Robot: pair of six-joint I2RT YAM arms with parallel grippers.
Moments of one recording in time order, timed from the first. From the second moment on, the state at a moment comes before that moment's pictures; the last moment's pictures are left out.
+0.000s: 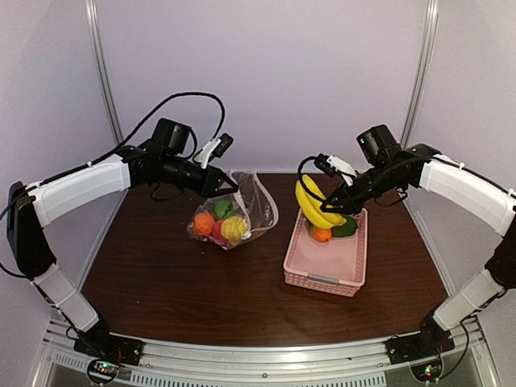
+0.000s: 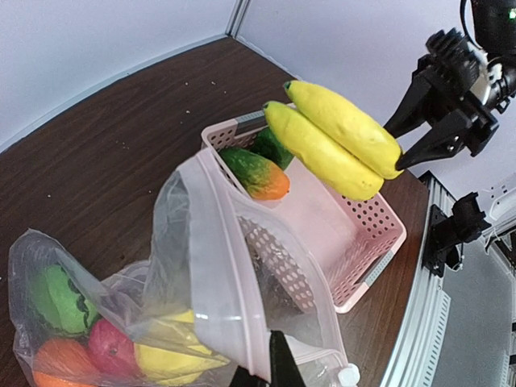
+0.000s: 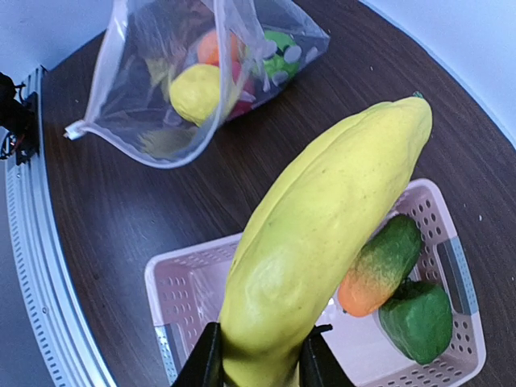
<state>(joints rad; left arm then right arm) -0.61 1.60 1.42 -0.44 0.54 -0.07 0.51 1.47 1.36 -0.80 -0.38 -0.33</state>
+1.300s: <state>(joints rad) -0.61 1.61 1.42 -0.44 0.59 -0.06 0.65 1.85 1.80 -0.84 -0.68 -0.12</state>
